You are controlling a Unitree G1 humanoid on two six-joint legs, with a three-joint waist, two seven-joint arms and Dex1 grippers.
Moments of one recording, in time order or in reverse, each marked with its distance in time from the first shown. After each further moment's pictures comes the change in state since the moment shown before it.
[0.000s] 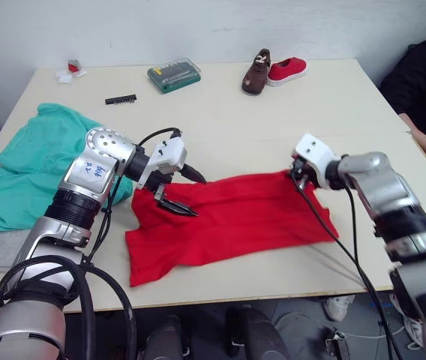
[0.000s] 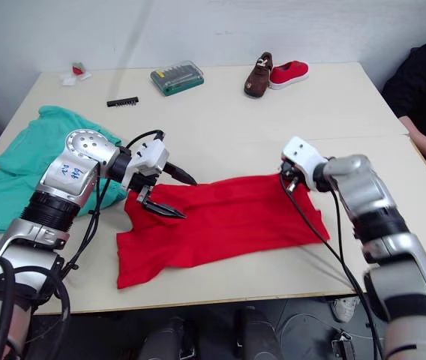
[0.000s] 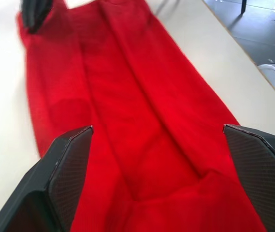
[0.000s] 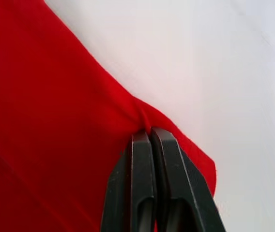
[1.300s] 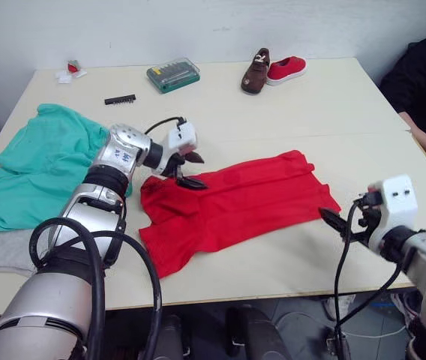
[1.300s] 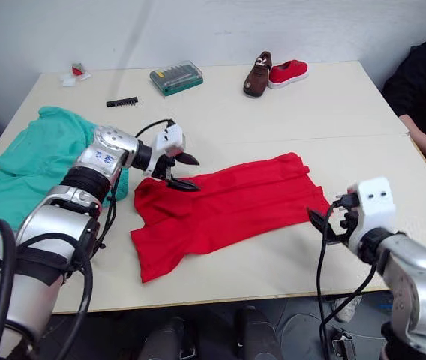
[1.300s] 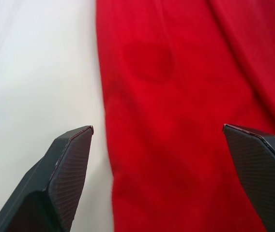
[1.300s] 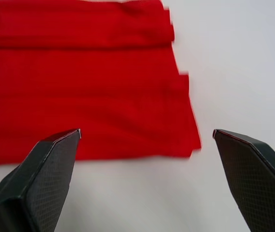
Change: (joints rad) left arm -0.292 -0.239 0.061 0.782 0.313 -0.215 0.255; right arm 0.832 0.280 -0.848 -1.455 0.272 1.060 -0.381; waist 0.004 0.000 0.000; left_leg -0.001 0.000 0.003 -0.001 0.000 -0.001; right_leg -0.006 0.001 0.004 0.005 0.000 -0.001
